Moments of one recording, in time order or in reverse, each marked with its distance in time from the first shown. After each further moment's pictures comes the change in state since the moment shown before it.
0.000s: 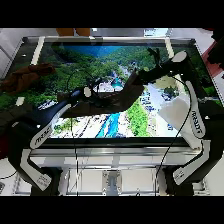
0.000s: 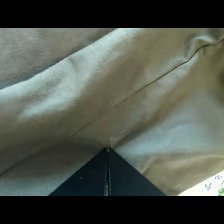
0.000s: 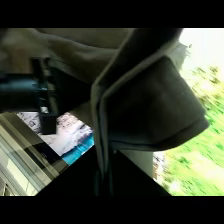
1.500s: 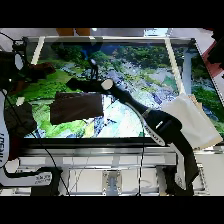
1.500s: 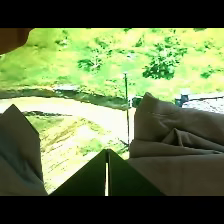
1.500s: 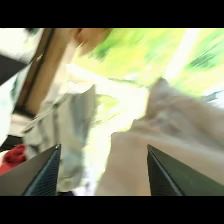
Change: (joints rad) left arm 0.492 0.360 0.242 0.700 -0.418 -0.206; right arm 0.560 -0.274 0.138 0.300 -0.842 0.030
